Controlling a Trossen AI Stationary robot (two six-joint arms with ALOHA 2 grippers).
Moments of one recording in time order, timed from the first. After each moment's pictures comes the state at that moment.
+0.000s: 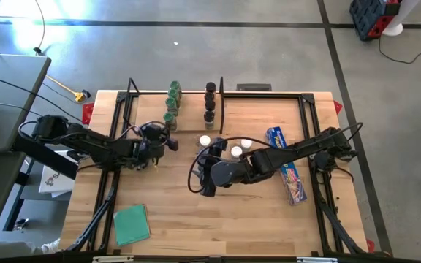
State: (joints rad) left arm -0.04 1.23 0.32 0.24 -1.03 -0.74; right arm 0.32 1.88 1.82 -0.57 0.57 0.13
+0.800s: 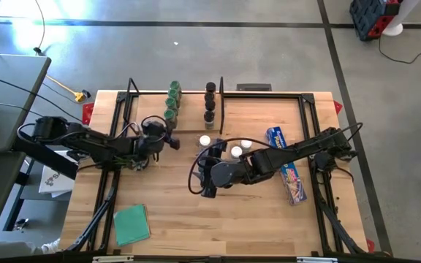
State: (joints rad) left arm 0.01 1.22 0.32 0.35 -0.90 -0.63; right arm 0.33 1.88 1.82 -0.58 0.56 0.13
